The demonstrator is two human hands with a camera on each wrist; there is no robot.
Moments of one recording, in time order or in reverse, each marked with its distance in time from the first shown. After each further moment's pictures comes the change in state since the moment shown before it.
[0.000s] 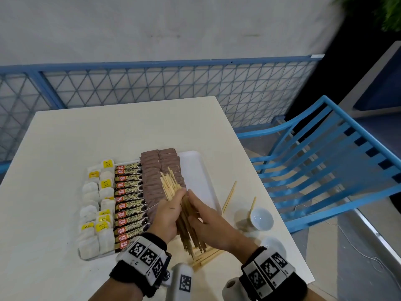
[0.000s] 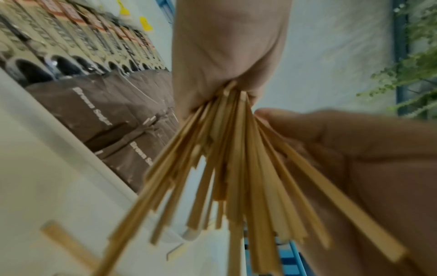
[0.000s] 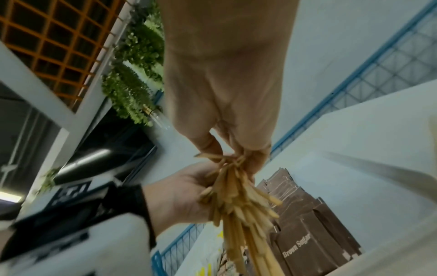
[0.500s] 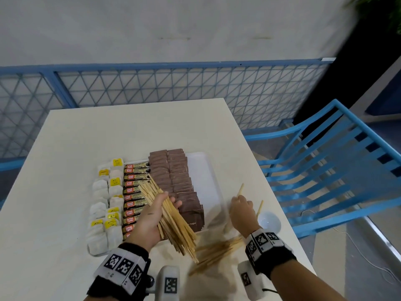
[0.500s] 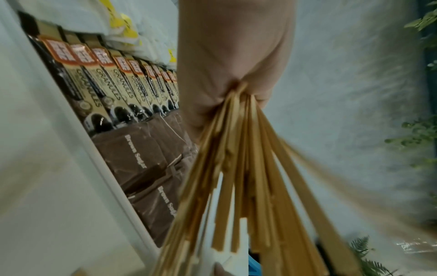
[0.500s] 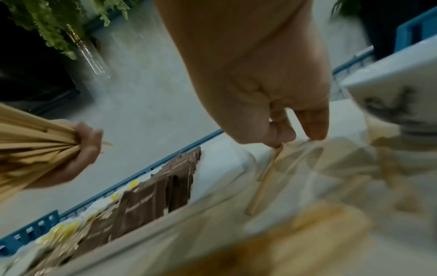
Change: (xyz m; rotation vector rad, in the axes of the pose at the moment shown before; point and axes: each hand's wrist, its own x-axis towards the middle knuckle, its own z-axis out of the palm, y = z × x) left_hand 0.004 0.012 -0.048 -0.132 -0.062 -0.055; right_hand 0.040 0.107 -0.041 -0.945 0.288 0.435
